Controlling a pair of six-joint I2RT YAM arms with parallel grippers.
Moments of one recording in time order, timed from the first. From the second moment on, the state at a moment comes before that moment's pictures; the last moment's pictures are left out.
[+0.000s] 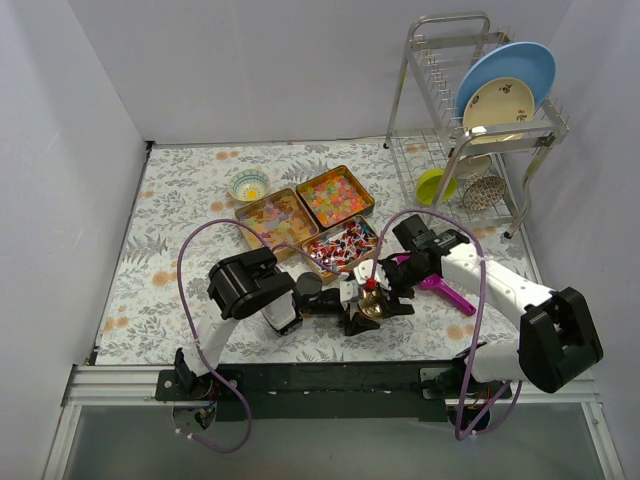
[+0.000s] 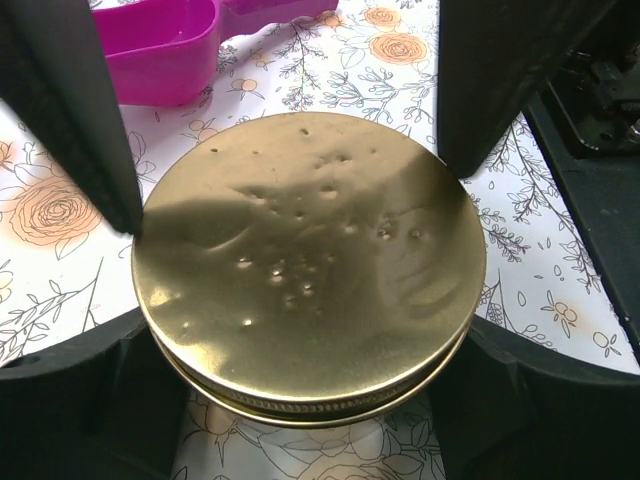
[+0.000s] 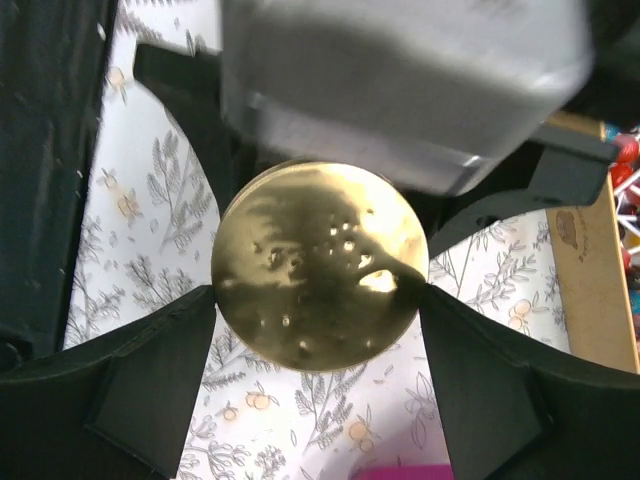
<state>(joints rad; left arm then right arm) -0.96 2.18 0.60 1.43 0.59 0.05 0.56 1.35 0.87 -0.87 -0.68 -1.24</state>
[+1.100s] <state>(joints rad) -0.93 2.19 0.60 1.43 0.59 0.04 0.51 1.55 1.08 -1.04 -0.70 -1.42</state>
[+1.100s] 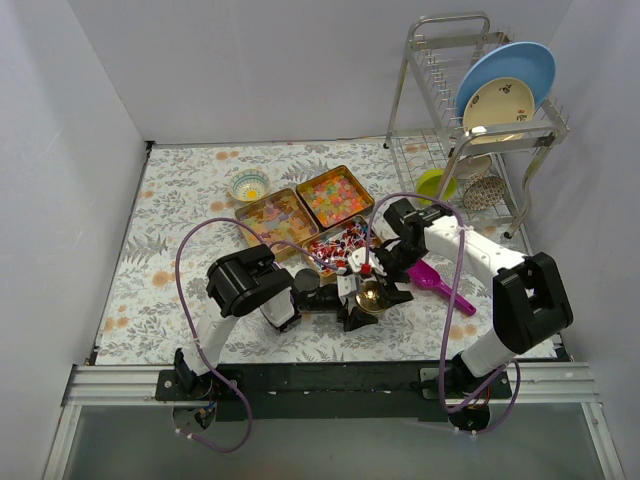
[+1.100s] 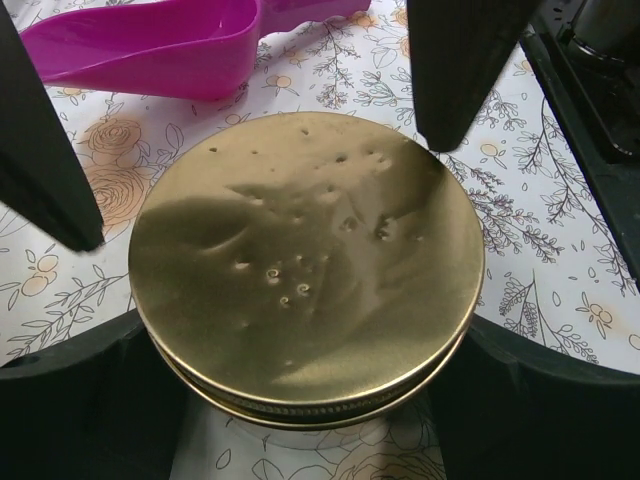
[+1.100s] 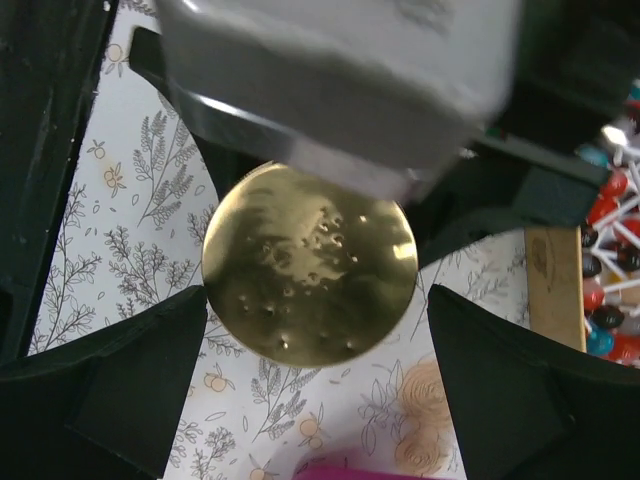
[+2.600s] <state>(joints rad) -0.92 2.19 0.61 1.43 0.59 0.01 0.59 1.33 0.80 -0.57 -0.57 -0.70</state>
